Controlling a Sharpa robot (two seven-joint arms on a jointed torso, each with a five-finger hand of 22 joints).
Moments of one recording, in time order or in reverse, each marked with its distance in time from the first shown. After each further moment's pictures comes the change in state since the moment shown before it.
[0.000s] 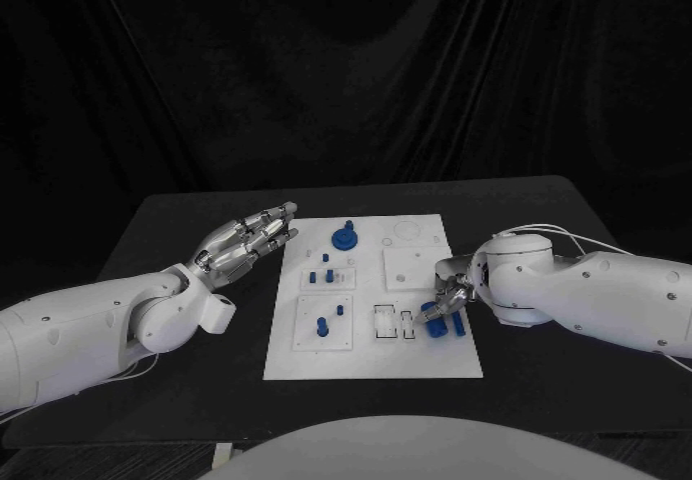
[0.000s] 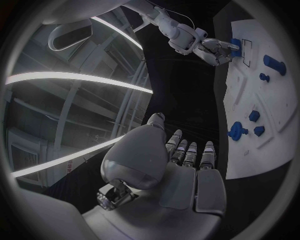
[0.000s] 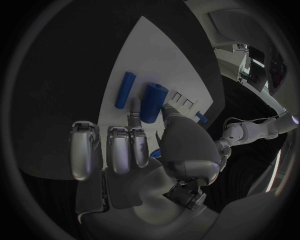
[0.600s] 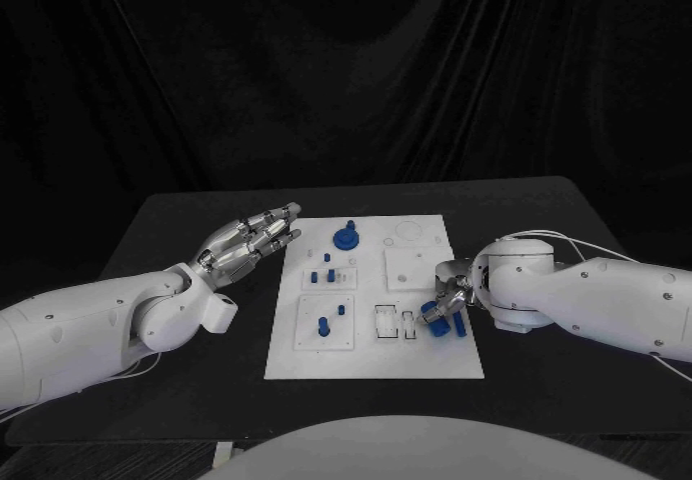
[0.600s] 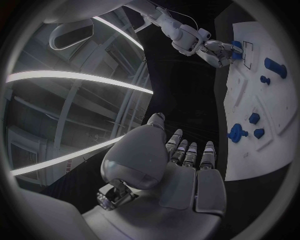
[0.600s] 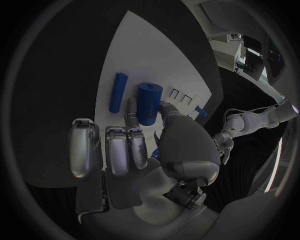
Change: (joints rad) left arm 0.000 0.002 0.000 0.000 0.000 0.014 -0.001; left_hand 0.000 0.000 0.006 0.000 0.000 0.011 0.011 0.010 0.002 -0.002 0.009 0.005 0.001 -0.004 0.004 0.000 0.000 0.000 0.000 0.007 0.000 0.001; right arm -0.019 0.007 0.004 -0.020 0.080 -0.058 0.002; right_hand 0.107 0.014 0.048 -0.104 0.330 -0.055 0.022 0.005 0.052 -0.003 0.012 0.000 0.001 -0.001 0.010 0.000 0.000 0.000 0.003 0.003 -0.058 0.001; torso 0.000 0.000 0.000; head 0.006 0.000
